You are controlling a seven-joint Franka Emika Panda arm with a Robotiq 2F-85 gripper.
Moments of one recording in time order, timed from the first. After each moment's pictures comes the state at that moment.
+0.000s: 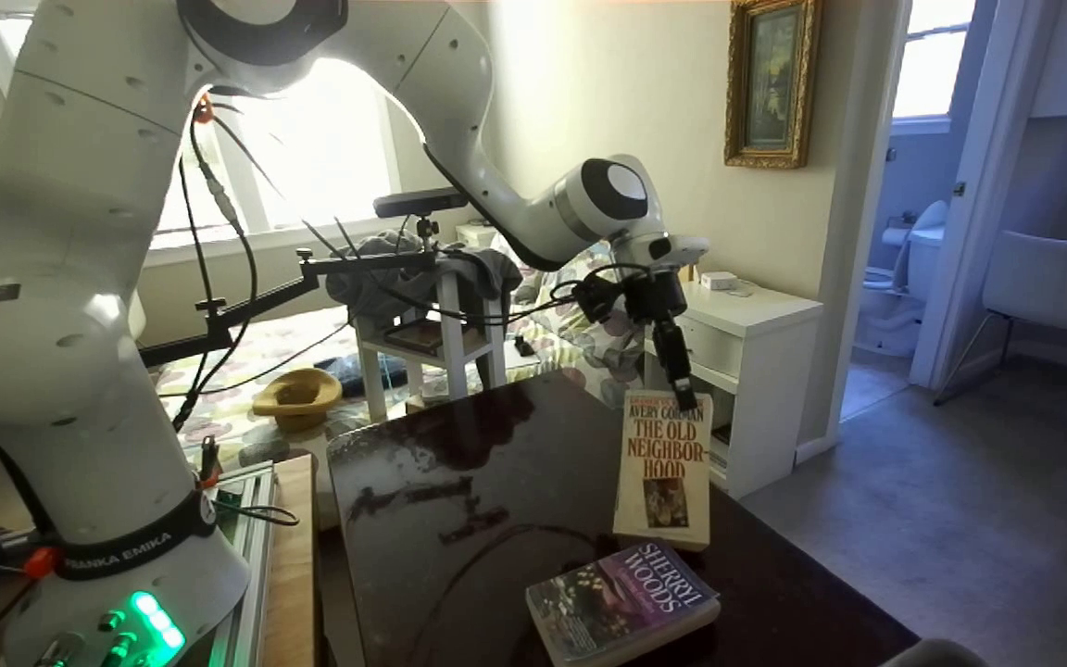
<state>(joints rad) 0.28 0.51 -0.26 -1.81 -0.63 2.10 0.99</state>
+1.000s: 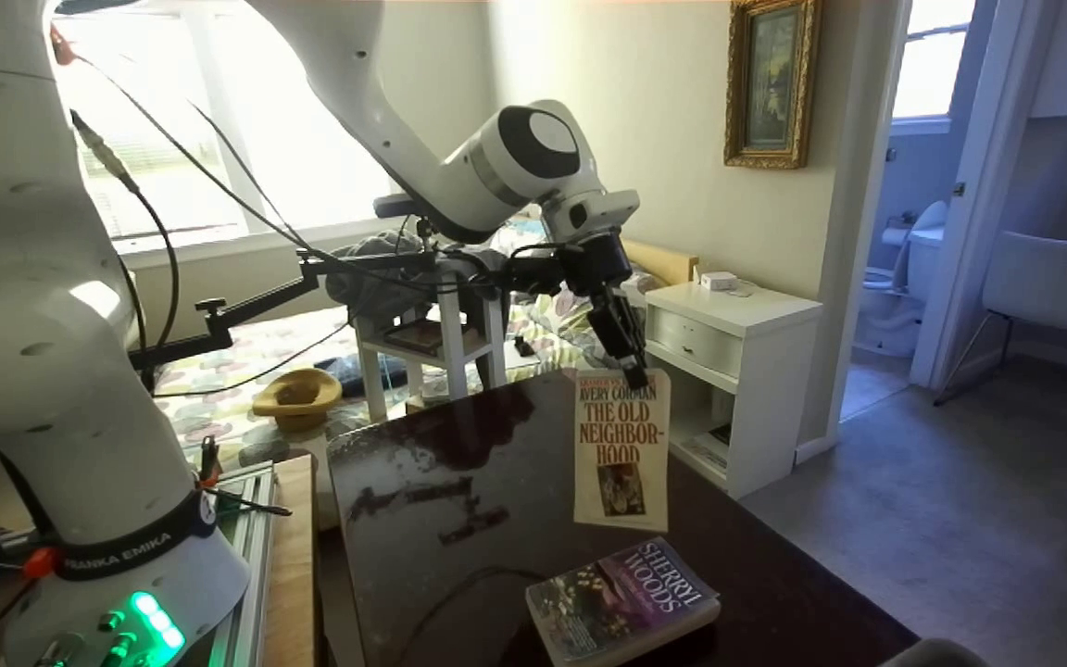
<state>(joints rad) 0.14 0.09 -0.15 -2.24 -0.79 2.26 1.32</state>
